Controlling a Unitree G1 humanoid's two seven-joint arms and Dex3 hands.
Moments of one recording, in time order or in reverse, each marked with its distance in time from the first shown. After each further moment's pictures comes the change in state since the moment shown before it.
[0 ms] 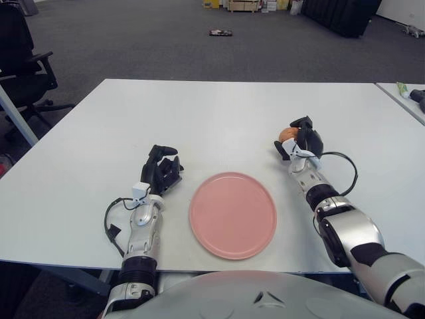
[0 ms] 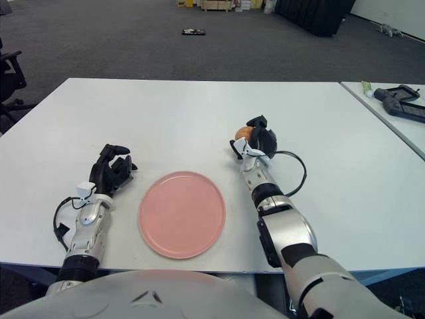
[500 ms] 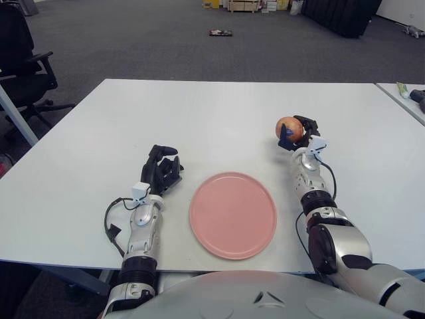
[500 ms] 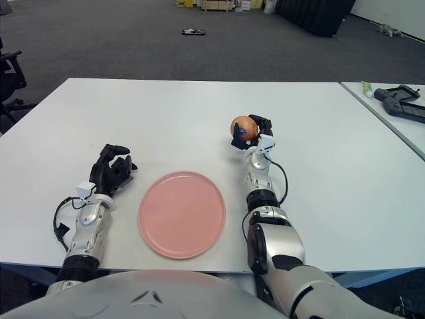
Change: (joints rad) left arm 0.000 0.000 -0.001 0.001 0.000 -0.002 0.000; right arm 0.068 0.135 -0.332 -0.253 0.528 0.004 0.372
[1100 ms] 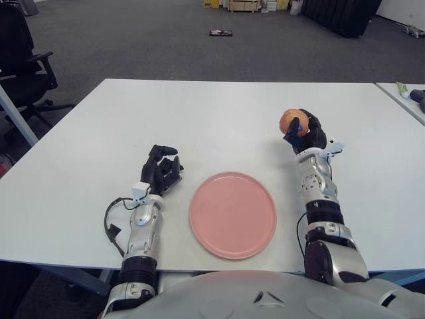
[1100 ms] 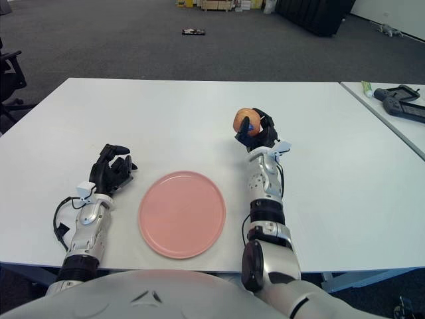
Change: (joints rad) left arm 0.000 0.000 0.001 -0.002 0.002 0.005 0.000; right arm 0.181 0.052 -0.019 -0.424 0.152 0.209 0.216
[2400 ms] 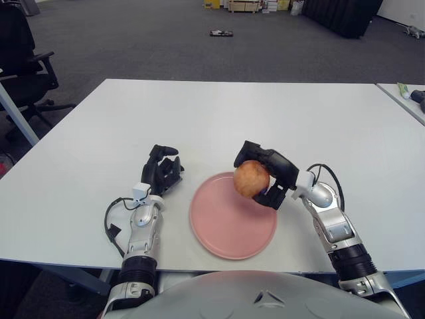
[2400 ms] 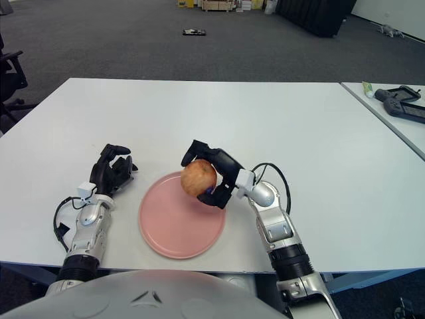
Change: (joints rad) left arm -0.006 0.006 -0.004 0.030 0.010 -0.043 -0.007; right arm 0.312 -0.309 0.523 -0.462 -0.503 -0.183 0.556
